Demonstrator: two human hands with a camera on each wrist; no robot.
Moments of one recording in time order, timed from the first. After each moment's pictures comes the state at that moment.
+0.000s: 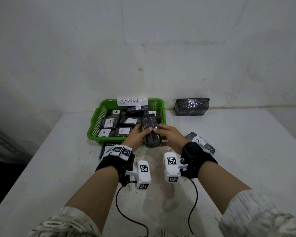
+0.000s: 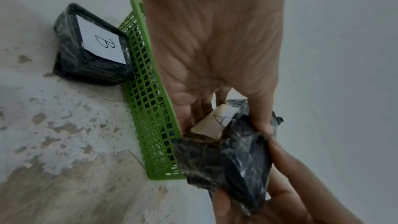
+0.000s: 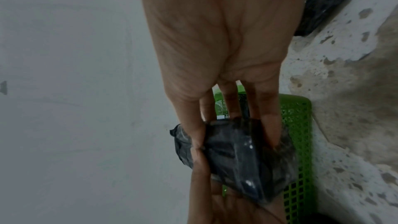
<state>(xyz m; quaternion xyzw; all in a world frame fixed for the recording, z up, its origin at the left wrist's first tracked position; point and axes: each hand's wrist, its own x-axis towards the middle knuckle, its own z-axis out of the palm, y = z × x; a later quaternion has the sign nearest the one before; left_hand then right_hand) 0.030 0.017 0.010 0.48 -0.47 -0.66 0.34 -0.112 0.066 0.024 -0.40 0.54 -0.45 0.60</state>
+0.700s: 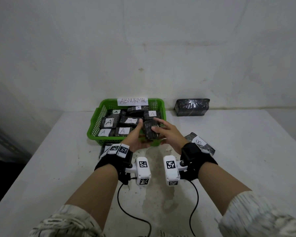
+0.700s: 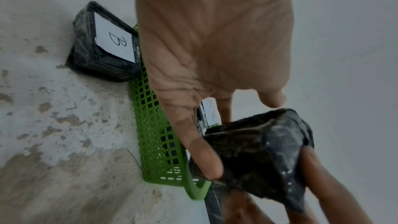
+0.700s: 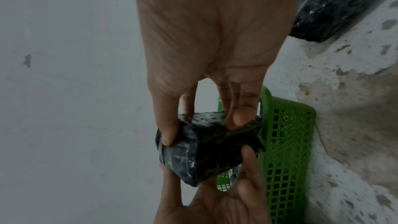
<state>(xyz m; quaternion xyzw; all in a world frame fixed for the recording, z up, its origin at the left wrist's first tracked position) 0.035 0.021 0.020 0.47 -0.41 -0.73 0.27 -0.111 0.064 0.025 -0.43 0.53 -0.47 0.55</state>
